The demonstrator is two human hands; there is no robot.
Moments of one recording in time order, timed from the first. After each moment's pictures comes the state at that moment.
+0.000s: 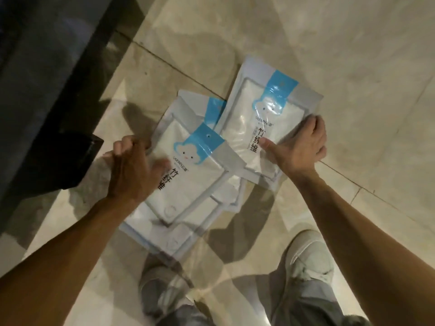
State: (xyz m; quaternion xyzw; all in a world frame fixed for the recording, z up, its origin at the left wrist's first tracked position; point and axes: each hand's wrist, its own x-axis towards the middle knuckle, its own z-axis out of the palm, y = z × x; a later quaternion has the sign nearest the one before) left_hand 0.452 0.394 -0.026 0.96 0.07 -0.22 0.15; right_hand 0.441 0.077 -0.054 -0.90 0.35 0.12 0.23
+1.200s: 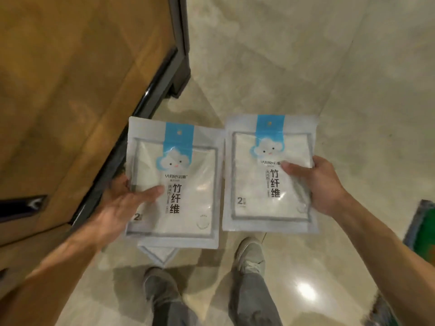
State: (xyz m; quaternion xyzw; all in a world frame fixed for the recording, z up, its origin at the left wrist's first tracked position) left_hand 0.492 0.341 0.286 0.72 0.20 -0.33 0.58; right_hand 0.460 -0.040 0.286 -0.60 0.39 0.15 0.68
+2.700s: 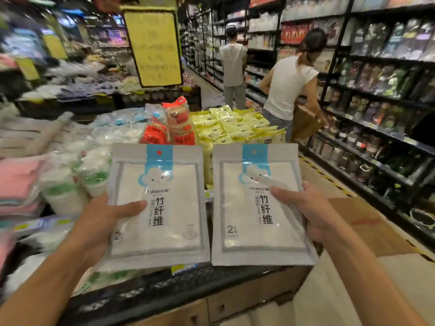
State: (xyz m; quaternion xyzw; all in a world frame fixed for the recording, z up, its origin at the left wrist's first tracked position) left_hand 0.307 0.526 1.113 0.62 0.32 0.23 0.67; right_hand 0.537 0.232 1.123 -0.65 -0.09 0.28 0.71
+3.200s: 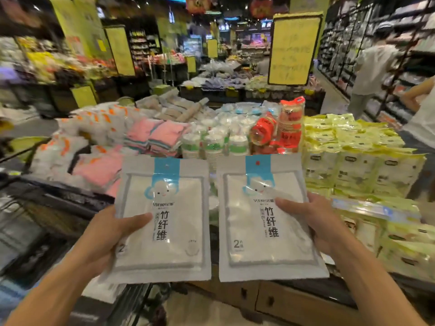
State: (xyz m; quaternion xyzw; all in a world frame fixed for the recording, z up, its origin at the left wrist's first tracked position) left_hand 0.086 0.389 1.118 0.49 0.50 0.37 0.62; right_hand 0.448 0.290 1.106 -0.60 -0.29 0.45 0.59
